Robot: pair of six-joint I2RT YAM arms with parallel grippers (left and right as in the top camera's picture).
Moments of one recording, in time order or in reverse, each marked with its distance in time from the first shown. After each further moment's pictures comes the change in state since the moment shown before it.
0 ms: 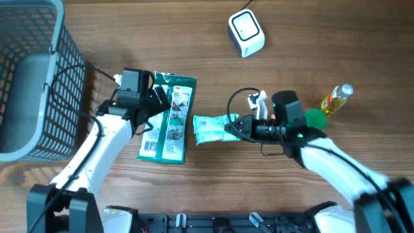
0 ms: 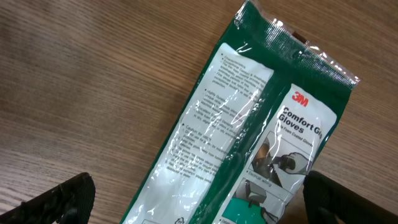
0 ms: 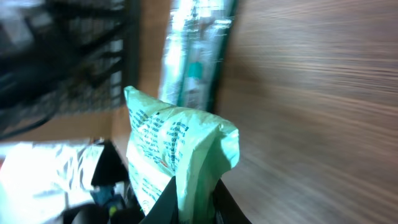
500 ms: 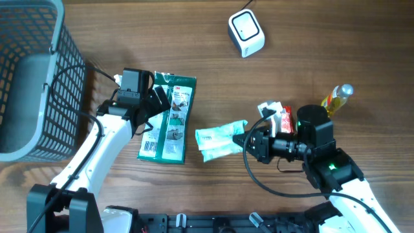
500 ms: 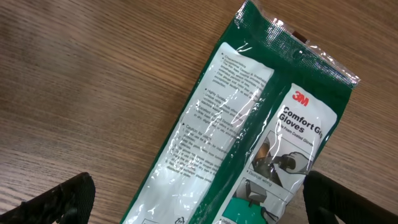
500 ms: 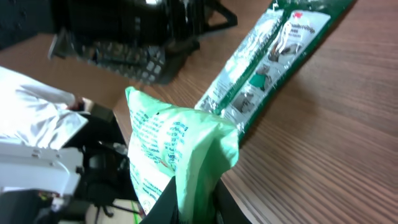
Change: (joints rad) left arm 0.000 0.000 0.000 0.000 0.000 0.000; right arm 0.000 -0.444 0.000 -0.297 -0.018 -0.281
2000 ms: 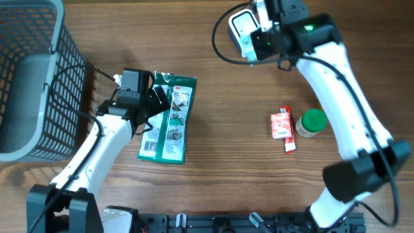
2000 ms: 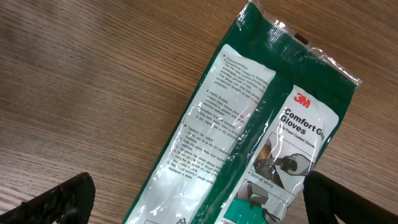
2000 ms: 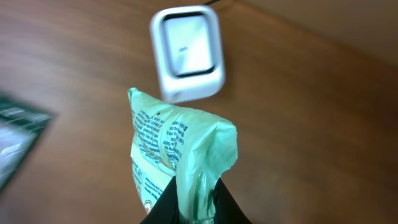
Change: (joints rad) left arm 0.000 0.000 0.000 0.000 -0.007 0.000; right arm 0.000 0.950 1.355 -0.754 1.033 -0.471
